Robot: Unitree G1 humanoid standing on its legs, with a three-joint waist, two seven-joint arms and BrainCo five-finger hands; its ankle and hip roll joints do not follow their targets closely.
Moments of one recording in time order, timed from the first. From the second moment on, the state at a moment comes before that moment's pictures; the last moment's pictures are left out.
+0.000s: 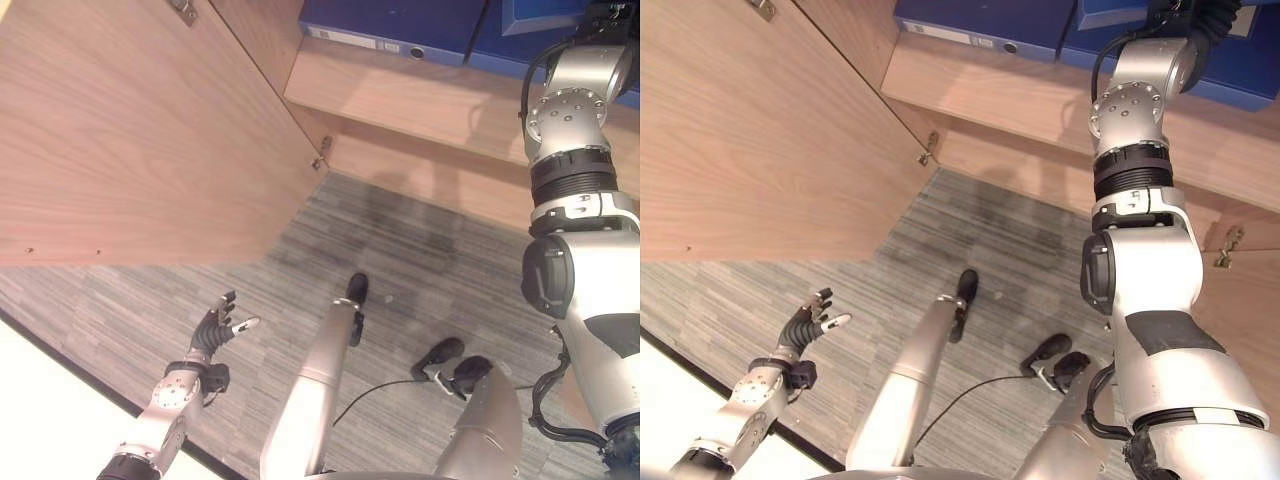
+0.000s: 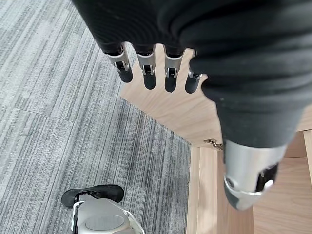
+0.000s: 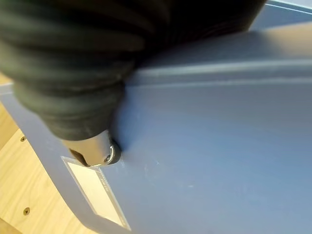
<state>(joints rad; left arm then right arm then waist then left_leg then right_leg) 0.08 0.57 -0.27 0.20 -0.50 -0.07 0.14 -1.43 -0.46 -0.07 0.95 1.29 -0.49 -0.48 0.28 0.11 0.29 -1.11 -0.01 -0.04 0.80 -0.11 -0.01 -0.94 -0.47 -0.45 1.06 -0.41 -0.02</state>
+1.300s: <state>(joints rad) 0.08 0.65 -0.27 0.20 -0.50 -0.07 0.09 -1.46 -0.54 0.34 1.20 1.13 -0.15 -0.34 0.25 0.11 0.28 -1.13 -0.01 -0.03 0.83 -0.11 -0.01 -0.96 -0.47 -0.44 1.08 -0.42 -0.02</state>
